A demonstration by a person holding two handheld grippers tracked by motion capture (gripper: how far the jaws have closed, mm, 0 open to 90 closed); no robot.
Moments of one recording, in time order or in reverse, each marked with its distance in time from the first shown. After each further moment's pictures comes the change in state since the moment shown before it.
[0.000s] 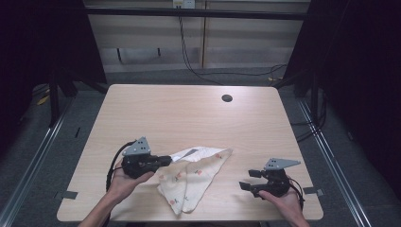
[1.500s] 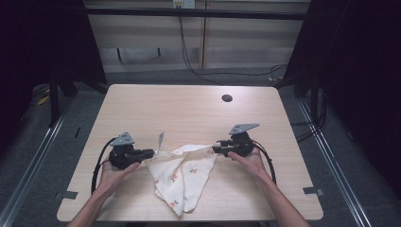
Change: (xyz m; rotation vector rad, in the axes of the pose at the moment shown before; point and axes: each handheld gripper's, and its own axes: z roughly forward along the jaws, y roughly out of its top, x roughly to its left) left arm 0.065 -0.043 -0.006 0.029 0.123 -0.160; right arm -0.039 0.092 0.107 0.000 0.059 -0.124
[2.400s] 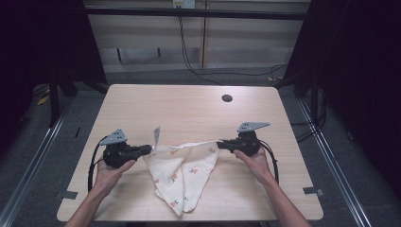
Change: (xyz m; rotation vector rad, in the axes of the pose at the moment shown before) left arm -0.005 0.011 -0.023 -0.112 -0.032 -0.005; right arm 0.005 0.005 -0.026 -0.108 0.041 0.052
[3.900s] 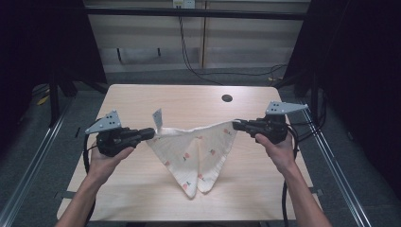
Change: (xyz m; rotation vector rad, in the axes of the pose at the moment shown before) left arm -0.040 0.077 -0.035 -0.137 -0.059 0.174; right arm 0.034 0.074 -0.098 -0.175 -0.007 -0.112
